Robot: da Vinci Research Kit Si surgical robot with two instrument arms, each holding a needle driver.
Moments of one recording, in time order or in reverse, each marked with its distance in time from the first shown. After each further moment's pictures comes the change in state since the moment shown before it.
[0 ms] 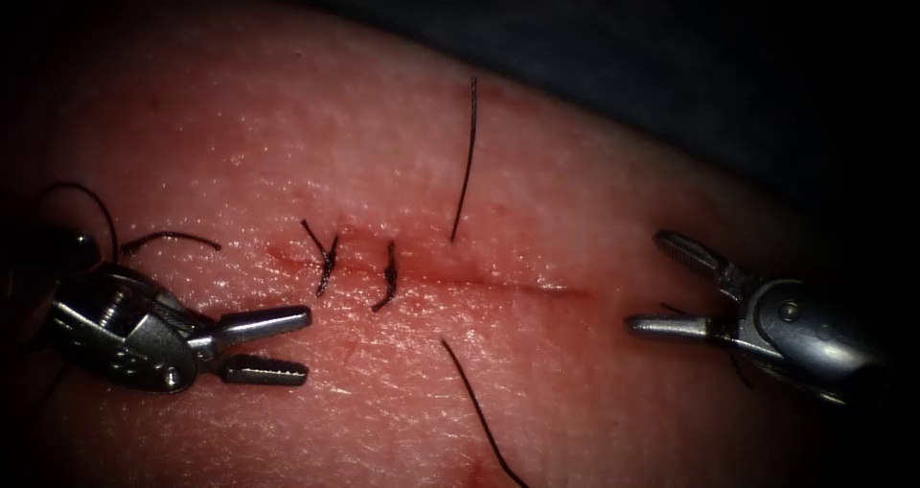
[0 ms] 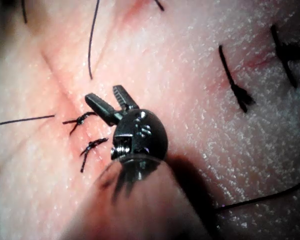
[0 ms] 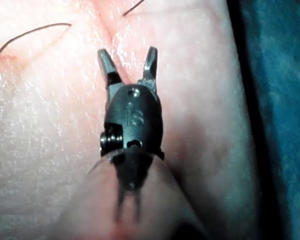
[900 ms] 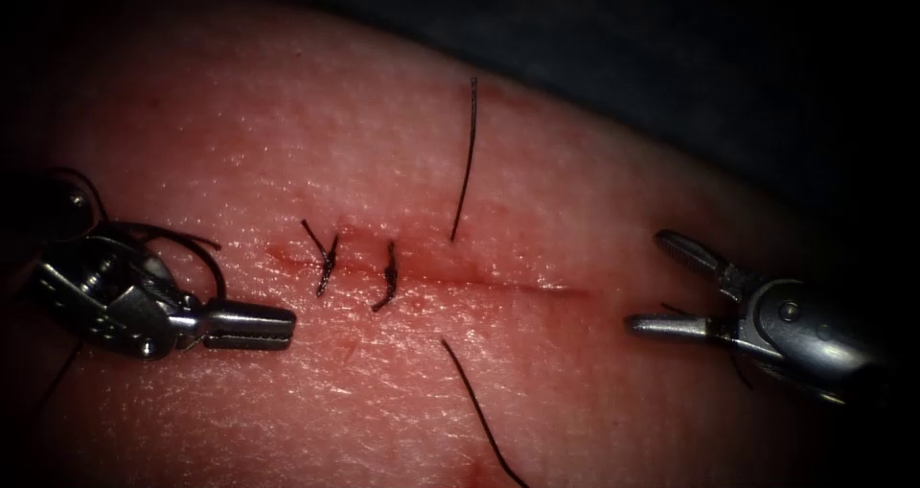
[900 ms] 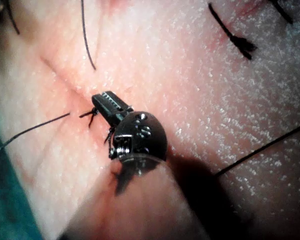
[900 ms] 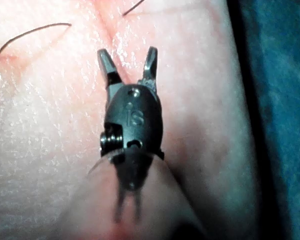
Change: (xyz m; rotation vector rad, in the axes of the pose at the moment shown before) right arm 0.000 0.000 0.000 0.000 0.000 0.000; left arm -0.002 -0.005 -0.001 -0.041 0.038 0.299
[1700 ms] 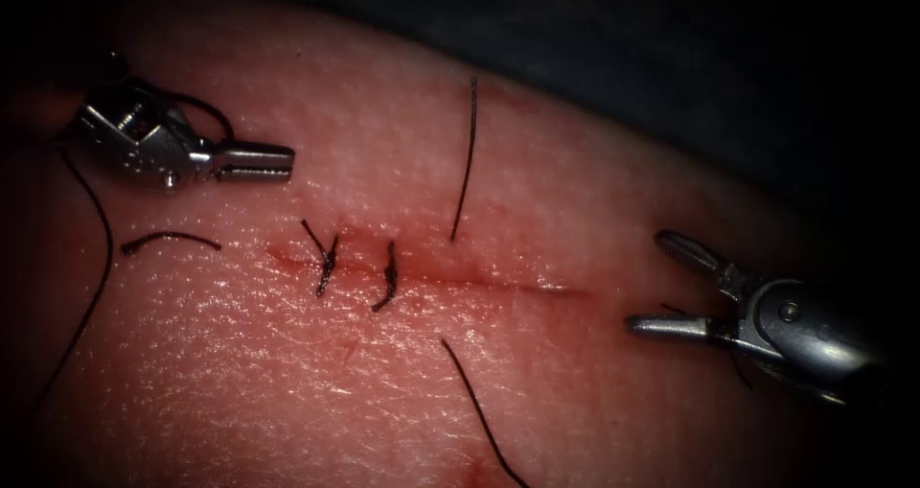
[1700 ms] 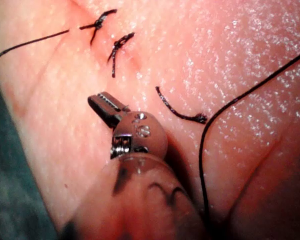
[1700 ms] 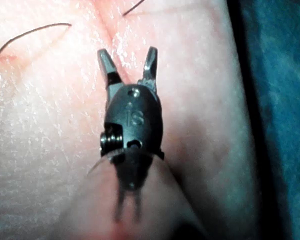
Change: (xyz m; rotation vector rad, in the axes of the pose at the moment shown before) right arm 0.000 0.000 0.000 0.000 0.000 0.000; left arm -0.014 0.002 0.003 0.069 -0.027 -0.031
